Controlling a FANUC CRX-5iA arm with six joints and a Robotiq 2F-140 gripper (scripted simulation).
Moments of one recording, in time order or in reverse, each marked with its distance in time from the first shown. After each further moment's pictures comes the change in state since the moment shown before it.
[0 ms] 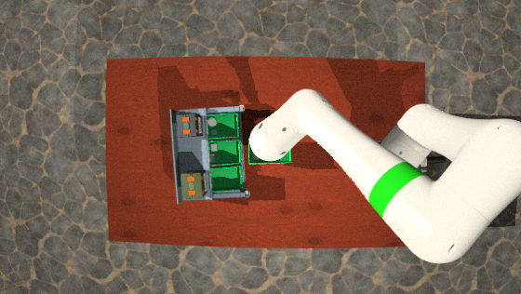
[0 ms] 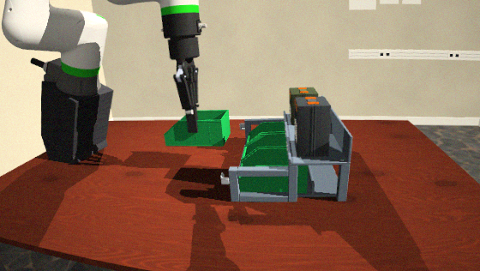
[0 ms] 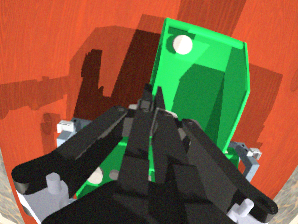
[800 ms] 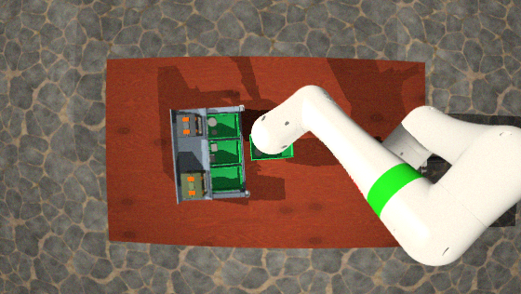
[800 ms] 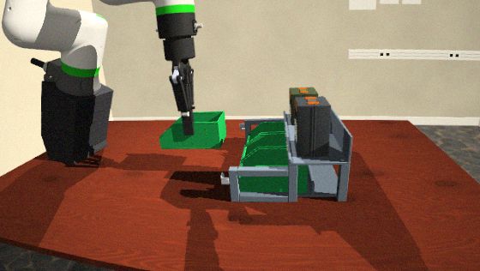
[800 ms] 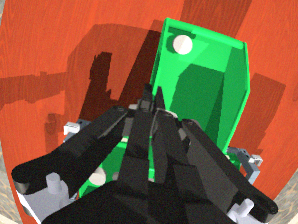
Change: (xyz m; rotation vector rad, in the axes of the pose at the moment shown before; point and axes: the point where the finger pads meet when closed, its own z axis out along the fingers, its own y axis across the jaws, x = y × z) arm 0.005 -0.018 0.000 -0.001 0.000 -0.041
